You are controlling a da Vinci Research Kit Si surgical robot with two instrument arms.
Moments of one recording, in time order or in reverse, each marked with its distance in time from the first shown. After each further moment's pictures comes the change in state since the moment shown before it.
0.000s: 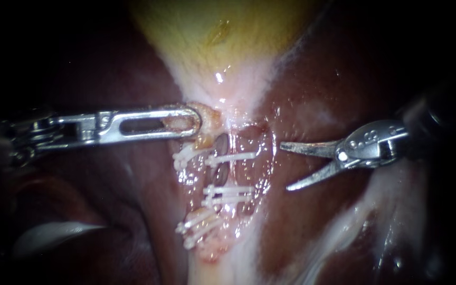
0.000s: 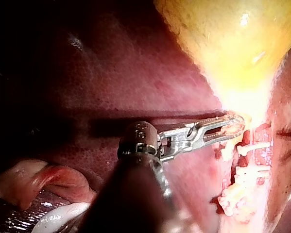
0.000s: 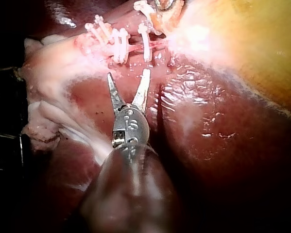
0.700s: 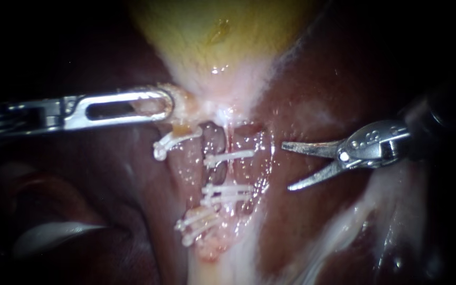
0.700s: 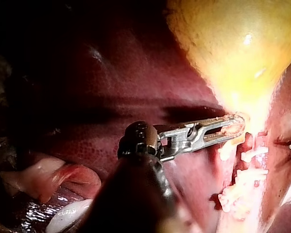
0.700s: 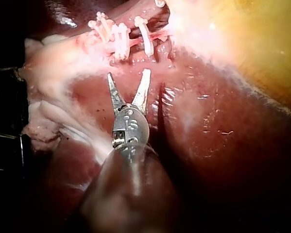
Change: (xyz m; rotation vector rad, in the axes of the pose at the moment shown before) right arm 0.000 0.000 0.000 -0.004 0.001 0.001; left arm -0.005 -0.005 -0.007 0.015 -0.036 -0.017
